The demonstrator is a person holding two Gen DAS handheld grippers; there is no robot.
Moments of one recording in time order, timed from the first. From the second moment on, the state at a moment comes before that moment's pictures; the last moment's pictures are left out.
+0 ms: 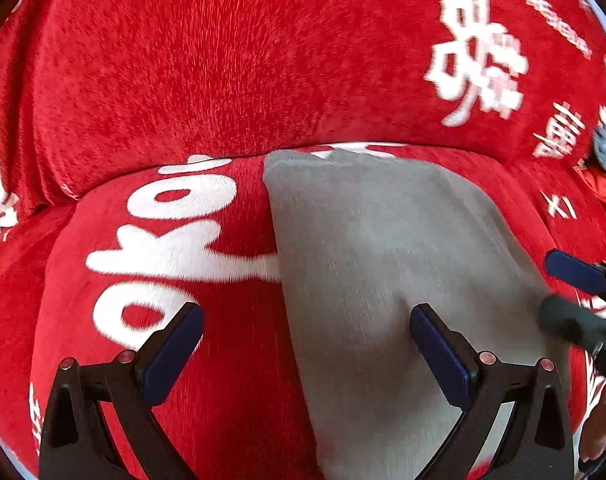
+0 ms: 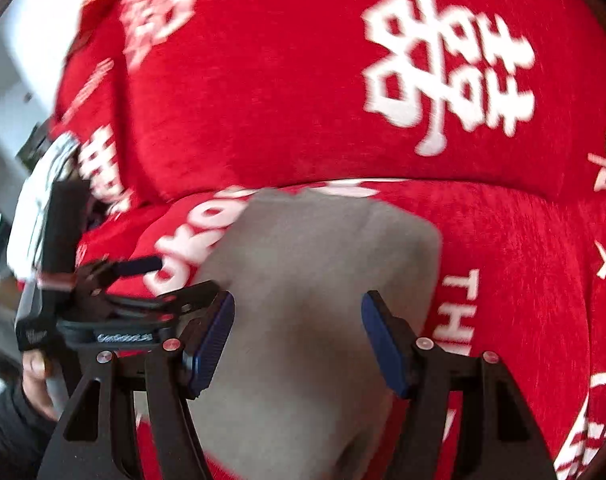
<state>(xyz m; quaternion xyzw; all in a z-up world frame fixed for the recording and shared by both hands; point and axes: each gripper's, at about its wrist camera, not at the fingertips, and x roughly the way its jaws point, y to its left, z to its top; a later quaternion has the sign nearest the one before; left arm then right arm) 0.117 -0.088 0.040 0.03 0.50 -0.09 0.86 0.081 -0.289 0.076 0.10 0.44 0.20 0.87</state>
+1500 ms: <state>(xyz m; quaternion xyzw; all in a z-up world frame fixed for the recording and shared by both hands) 0.149 -0.114 0.011 -0.08 0.57 -0.20 0.80 0.113 -0.313 0.012 0.21 0.49 0.17 0.83</state>
